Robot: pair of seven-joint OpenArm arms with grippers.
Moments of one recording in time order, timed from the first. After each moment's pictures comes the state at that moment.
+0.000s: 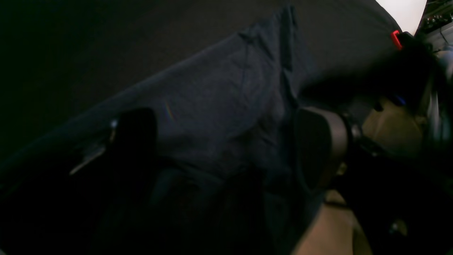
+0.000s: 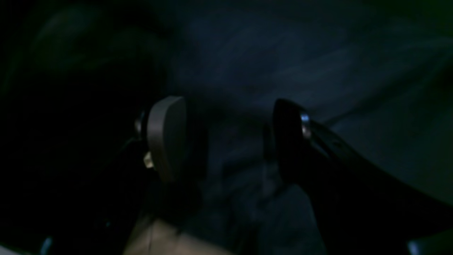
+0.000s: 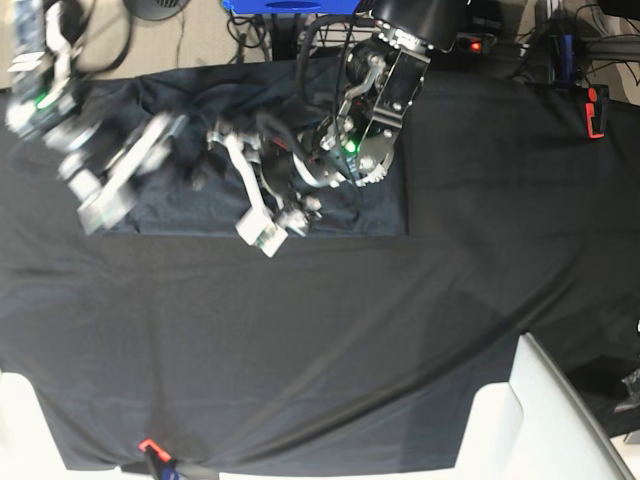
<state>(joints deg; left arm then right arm) 5.3 2.9 21.1 82.1 -16.1 -26.2 35.2 -19.1 13.0 7.7 99.2 24.2 23.9 -40.1</state>
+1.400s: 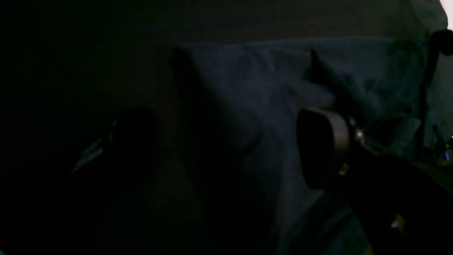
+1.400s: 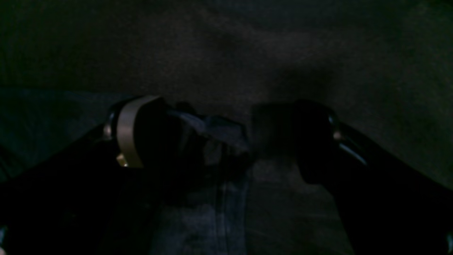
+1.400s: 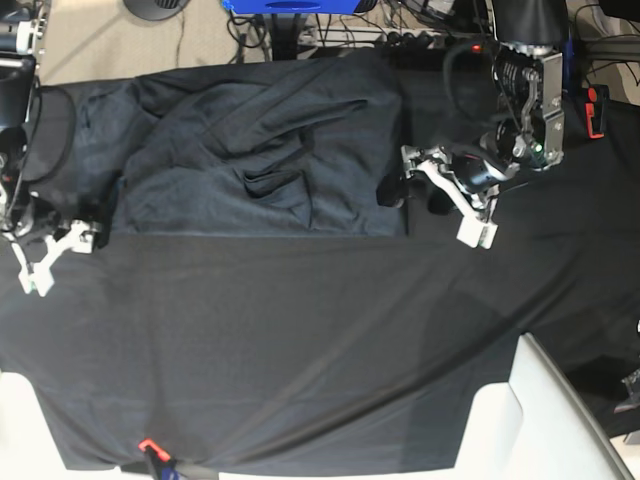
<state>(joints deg) 6.3 -13.0 -8.6 74.0 -34.3 -33.4 39.8 8.7 21.6 11.3 56.5 24.1 24.3 -45.1</state>
